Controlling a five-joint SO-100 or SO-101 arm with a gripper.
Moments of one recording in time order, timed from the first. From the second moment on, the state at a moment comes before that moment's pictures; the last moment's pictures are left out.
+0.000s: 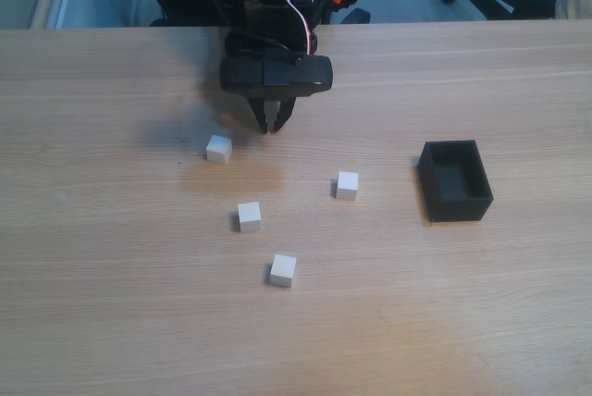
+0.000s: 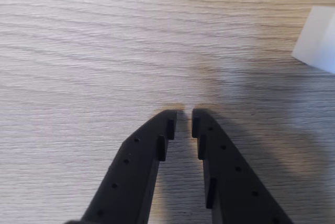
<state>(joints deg) -0.8 193.9 180.4 78.6 -86.3</state>
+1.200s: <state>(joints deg) 1.1 175.3 159.6 81.4 -78.1</state>
